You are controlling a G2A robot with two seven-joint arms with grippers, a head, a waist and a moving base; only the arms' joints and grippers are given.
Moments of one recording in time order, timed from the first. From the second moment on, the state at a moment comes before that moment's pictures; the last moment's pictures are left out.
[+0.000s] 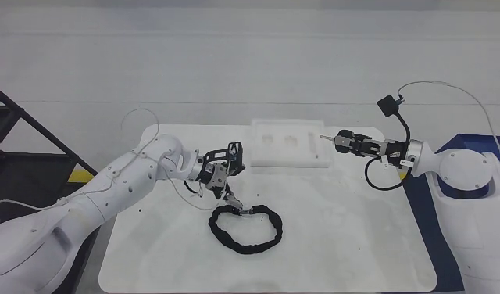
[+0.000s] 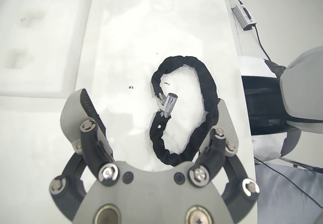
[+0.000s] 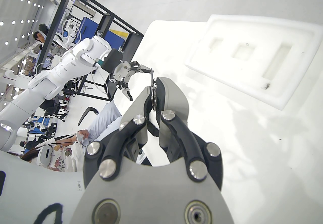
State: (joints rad) left arm 0.41 -0.96 -0.17 -1.13 0.57 -1.01 -0.28; right arm -1.05 -1.00 1.49 -1.59 0.00 -0.21 1.15
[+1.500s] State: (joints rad) left arm 0.63 -0.97 -0.24 -1.05 1.40 -0.87 0.43; right arm -1.05 -1.00 1.49 -1.59 0.00 -0.21 1.15
